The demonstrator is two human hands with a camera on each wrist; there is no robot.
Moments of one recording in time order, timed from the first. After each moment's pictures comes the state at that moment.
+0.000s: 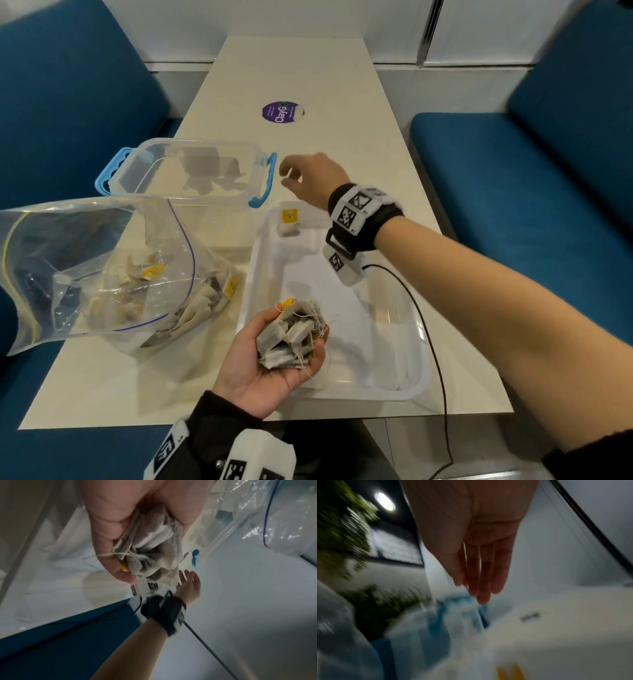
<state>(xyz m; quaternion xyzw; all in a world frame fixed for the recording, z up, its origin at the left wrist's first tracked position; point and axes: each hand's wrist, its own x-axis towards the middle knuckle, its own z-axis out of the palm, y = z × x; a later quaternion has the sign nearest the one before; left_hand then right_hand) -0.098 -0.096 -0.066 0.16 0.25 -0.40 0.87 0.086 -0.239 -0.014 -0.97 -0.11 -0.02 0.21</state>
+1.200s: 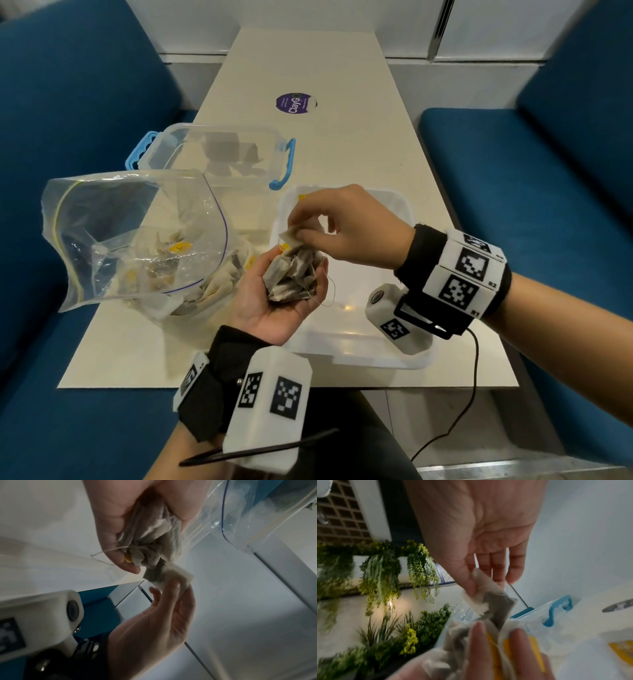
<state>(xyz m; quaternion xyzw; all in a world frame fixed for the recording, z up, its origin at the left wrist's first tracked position) -0.080 -0.090 -0.034 0.15 0.23 -0.32 0.91 -0.049 -0.228 0.023 -0.90 -0.27 -0.03 0.32</state>
